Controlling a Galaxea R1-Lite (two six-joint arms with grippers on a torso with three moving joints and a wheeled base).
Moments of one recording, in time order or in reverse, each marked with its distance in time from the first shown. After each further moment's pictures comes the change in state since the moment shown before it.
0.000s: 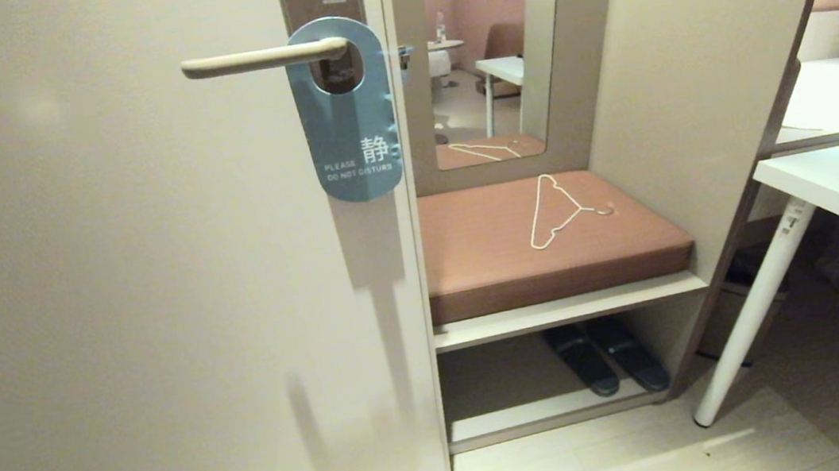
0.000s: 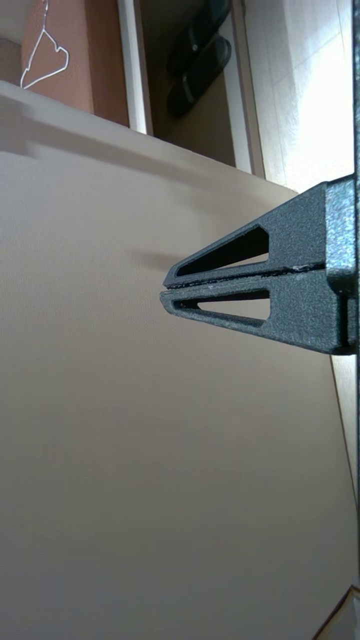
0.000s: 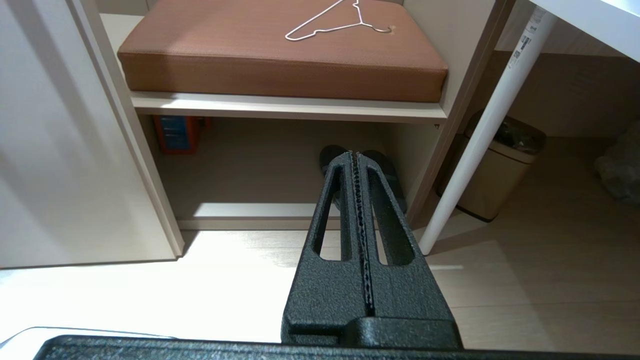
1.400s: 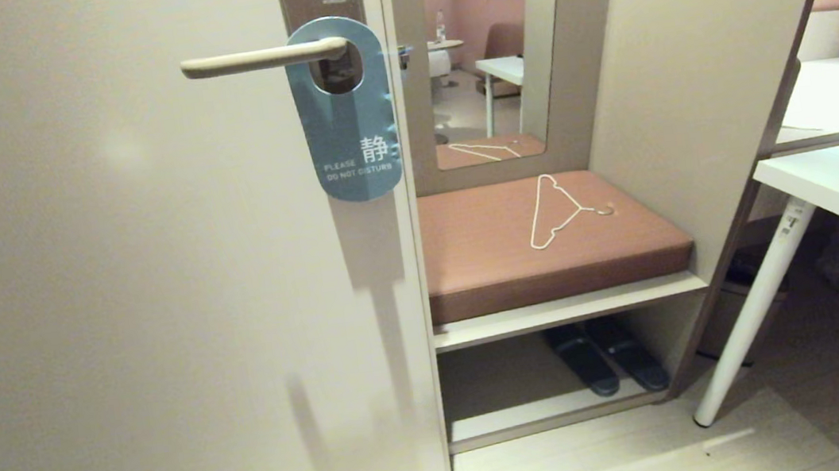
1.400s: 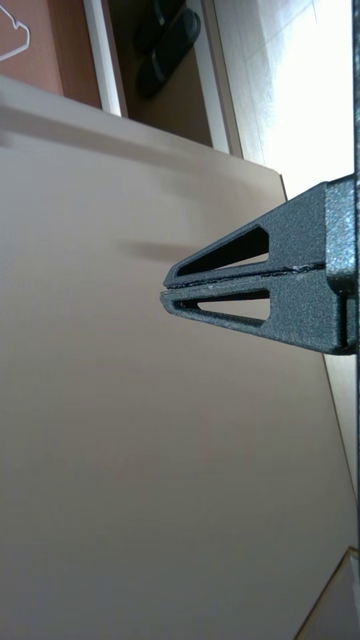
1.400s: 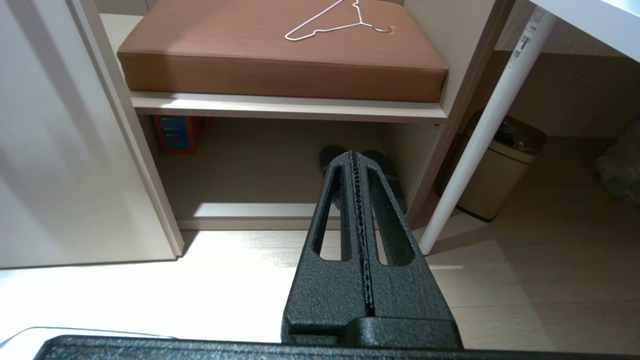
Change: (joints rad) left arm 0.008 0.172 0.000 -0.104 -0.011 0.084; right arm 0.000 0.000 0.000 0.000 0.000 0.000
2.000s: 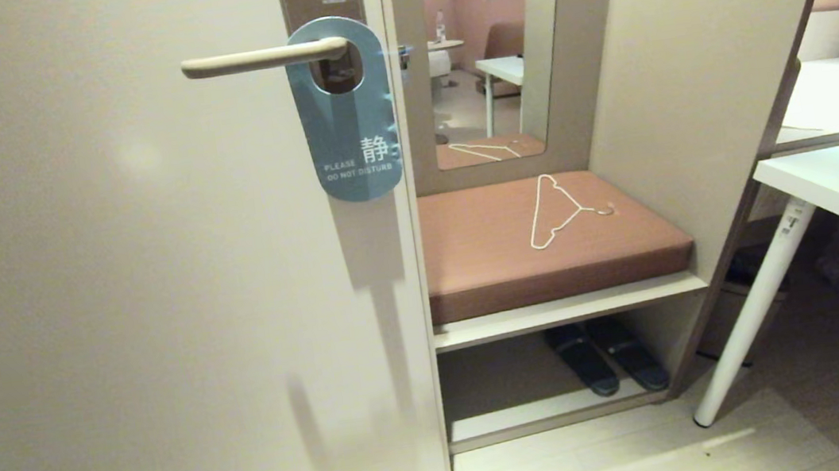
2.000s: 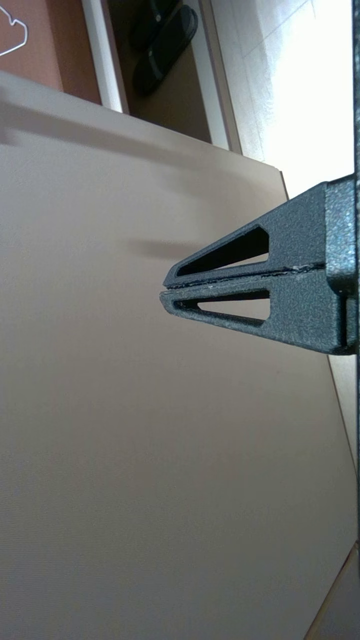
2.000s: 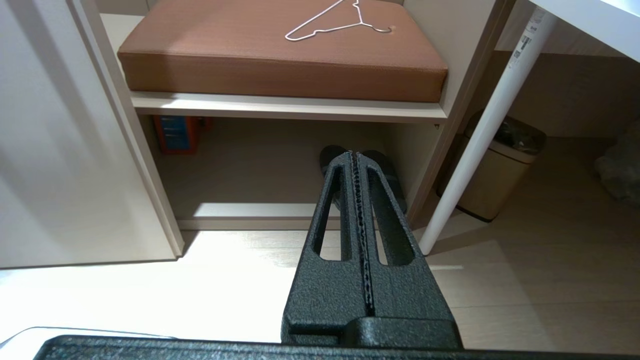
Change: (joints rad) left arm 0.002 0.147 0.000 -0.135 -0.009 0.026; right arm 0.000 0.000 0.000 0.000 0.000 0.000
